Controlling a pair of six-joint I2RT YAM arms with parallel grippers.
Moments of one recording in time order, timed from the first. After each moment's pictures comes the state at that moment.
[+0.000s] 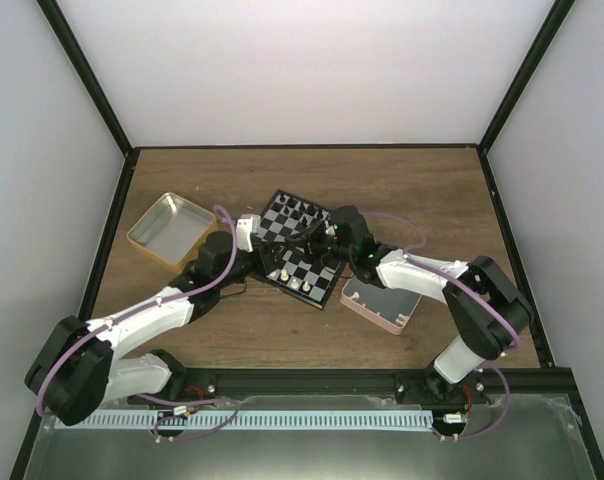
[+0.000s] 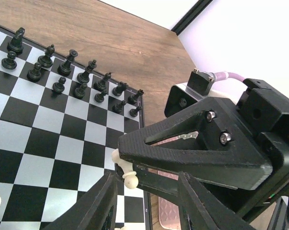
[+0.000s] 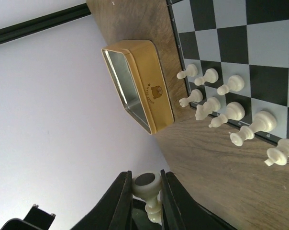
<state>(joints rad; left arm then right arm) -0.63 1.19 0.53 0.32 0.22 -0.66 0.70 1.59 0.85 0.30 -0.41 1.67</state>
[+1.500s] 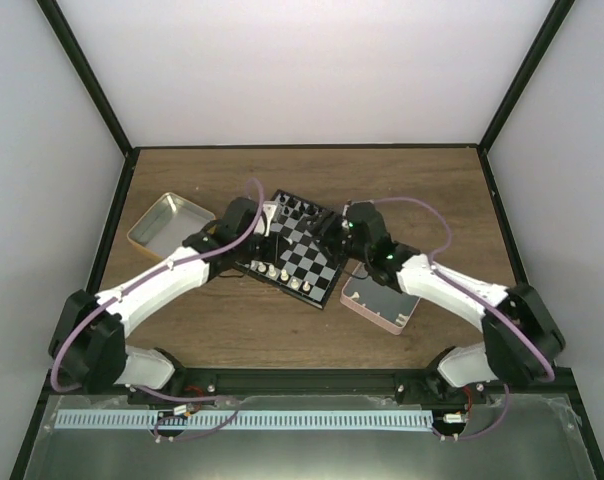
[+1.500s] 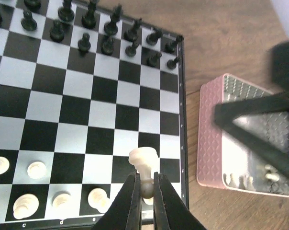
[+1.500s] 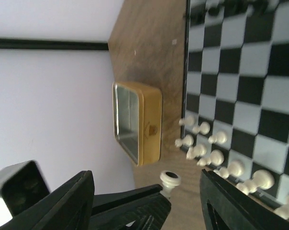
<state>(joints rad) -0.63 1.35 0.91 -0.27 0.19 -0.46 0.68 1.43 0.84 0.17 -0.24 1.40</state>
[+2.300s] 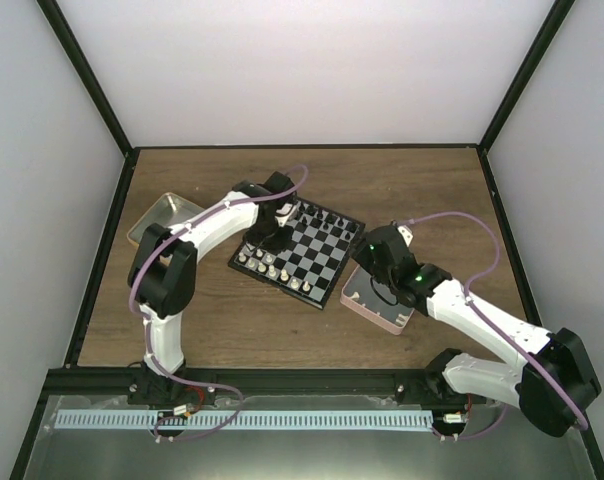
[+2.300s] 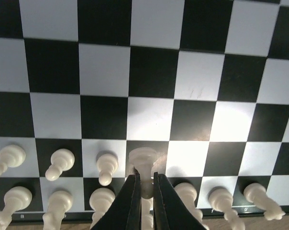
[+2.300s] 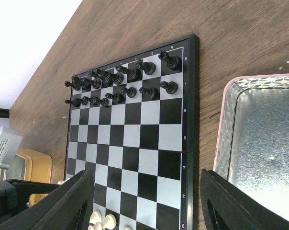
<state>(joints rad) -0.58 1.95 1.56 -0.99 0.08 -0.20 0.65 1.10 0.68 -0.26 0.25 1.16</state>
